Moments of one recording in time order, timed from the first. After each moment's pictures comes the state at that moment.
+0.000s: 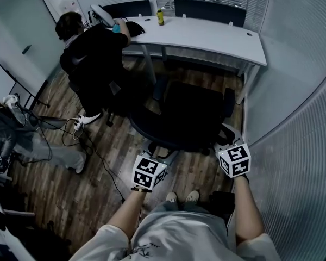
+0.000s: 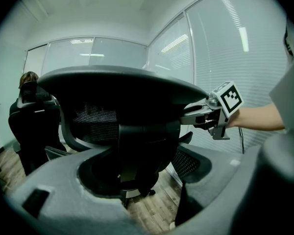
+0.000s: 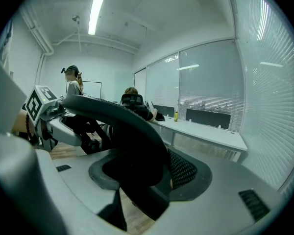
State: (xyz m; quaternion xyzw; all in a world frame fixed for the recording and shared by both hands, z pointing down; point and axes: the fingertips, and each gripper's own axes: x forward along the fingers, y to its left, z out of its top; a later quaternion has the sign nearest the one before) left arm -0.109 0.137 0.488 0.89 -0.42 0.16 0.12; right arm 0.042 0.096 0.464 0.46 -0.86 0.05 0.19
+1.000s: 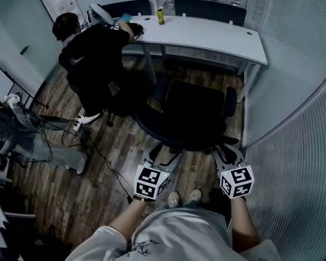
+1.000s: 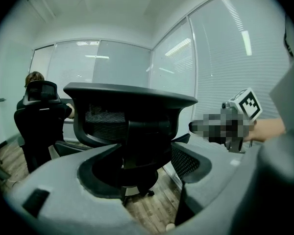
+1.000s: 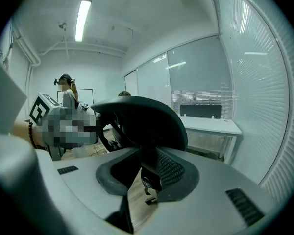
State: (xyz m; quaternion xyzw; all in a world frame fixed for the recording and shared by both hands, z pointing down) left arm -0.128 0.158 0.477 0.88 -0.44 0.14 0.12; right arm 0.028 0.160 0.467 0.50 -0.84 0.11 0.15
